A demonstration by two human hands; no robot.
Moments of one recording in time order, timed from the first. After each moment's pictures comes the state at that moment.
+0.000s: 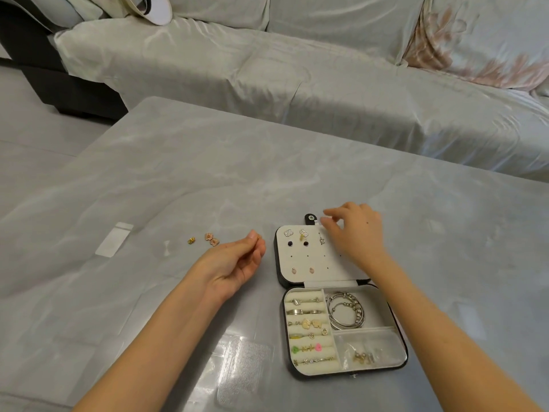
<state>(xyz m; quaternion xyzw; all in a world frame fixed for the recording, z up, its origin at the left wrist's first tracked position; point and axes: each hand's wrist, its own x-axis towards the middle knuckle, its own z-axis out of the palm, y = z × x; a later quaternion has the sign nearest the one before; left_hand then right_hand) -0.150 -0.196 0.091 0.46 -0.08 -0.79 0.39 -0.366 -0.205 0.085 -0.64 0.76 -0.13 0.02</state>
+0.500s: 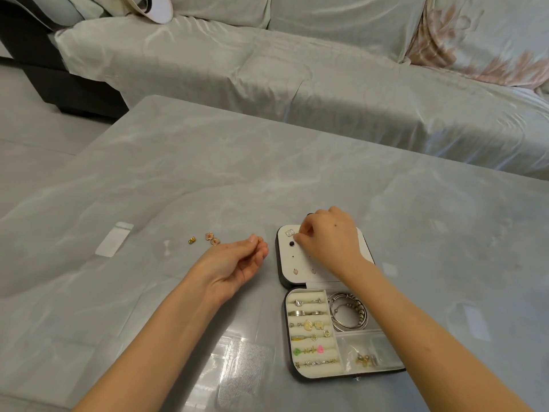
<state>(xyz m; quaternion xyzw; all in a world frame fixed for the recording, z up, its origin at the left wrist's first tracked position) -0.146 -0.196 0.086 0.47 -0.10 -0.79 0.38 -0.323 -0.207 0.079 -0.70 0.71 -0.09 0.00</state>
